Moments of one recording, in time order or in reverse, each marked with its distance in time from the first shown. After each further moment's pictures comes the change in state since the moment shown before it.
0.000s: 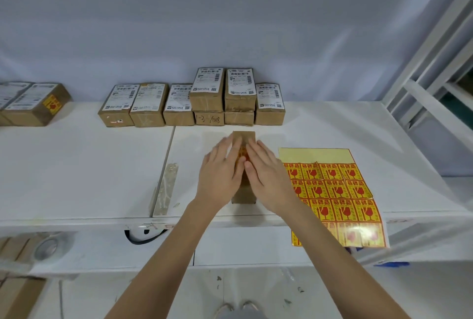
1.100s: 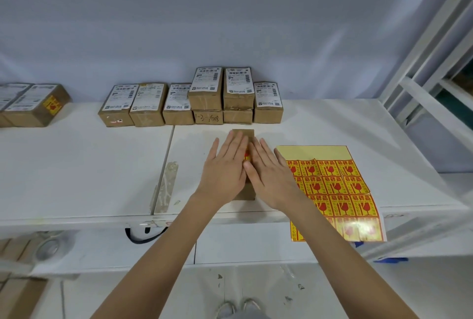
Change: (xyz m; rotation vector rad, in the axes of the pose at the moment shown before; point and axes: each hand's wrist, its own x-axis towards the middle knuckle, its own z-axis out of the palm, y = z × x) left_hand 0.004 0.010 -0.009 0.333 -0.160 0.148; right_hand -0.004 0.008 -0.002 -0.143 -0.168 0.042
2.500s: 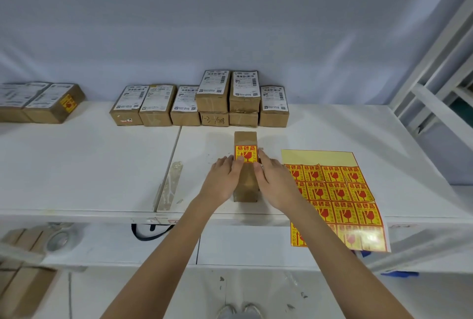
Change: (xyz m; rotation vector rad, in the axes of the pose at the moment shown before) left_hand 0.000 0.000 0.014 -0.782 -0.190 -0.442; right_hand 0.003 0.004 -0.002 0.195 0.071 0.044
